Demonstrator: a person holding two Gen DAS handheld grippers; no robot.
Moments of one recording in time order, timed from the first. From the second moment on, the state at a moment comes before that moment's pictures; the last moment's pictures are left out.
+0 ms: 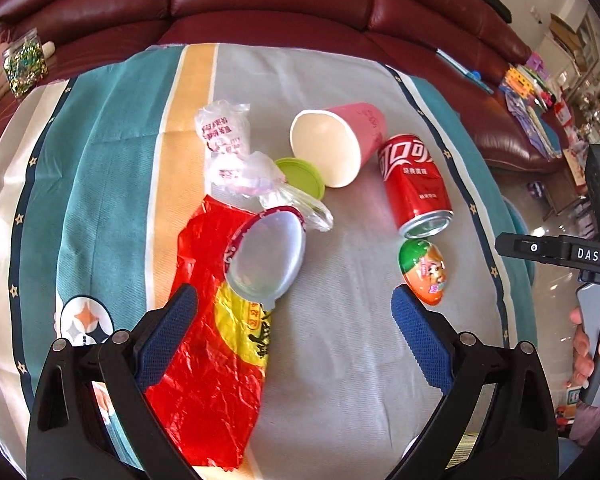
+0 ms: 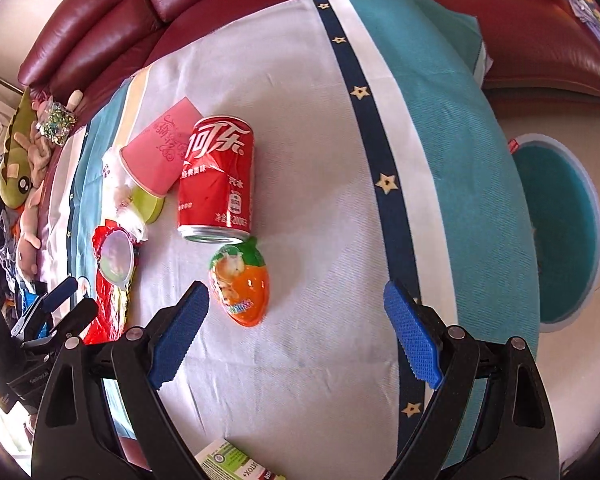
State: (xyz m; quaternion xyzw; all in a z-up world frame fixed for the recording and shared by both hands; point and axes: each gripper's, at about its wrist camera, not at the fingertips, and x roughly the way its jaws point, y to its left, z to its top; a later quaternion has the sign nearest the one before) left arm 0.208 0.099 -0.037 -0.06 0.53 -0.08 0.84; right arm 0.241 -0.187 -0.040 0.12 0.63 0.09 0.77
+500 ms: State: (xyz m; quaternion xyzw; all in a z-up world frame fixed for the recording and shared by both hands) left arm 0.239 0.117 -0.041 -0.06 0.54 -0.07 0.84; right arm 0.309 -0.134 -0.065 0.11 0.63 0.13 0.76
